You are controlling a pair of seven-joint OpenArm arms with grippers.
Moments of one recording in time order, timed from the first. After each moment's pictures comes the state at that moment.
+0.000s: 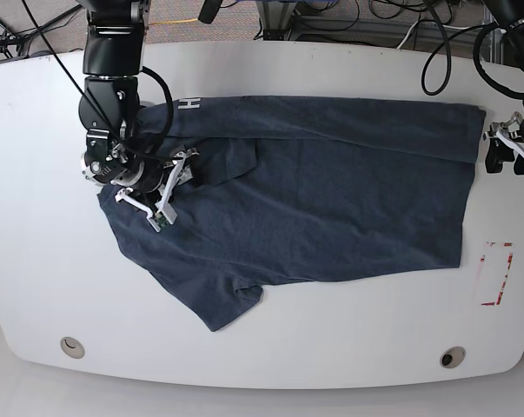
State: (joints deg) left arm 11.1 -25.4 -40.5 97.7 -37.4 -33.8 60.0; right arm 6.9 10.6 6.4 79.8 15.2 39.4 -52.8
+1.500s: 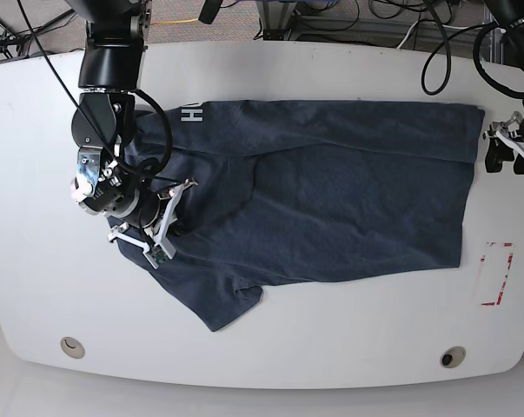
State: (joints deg) left arm 11.8 -25.4 -40.4 97.7 -37.5 -33.8 59.9; right arm 12.3 10.3 6.0 88.6 15.4 39.4 -57.2
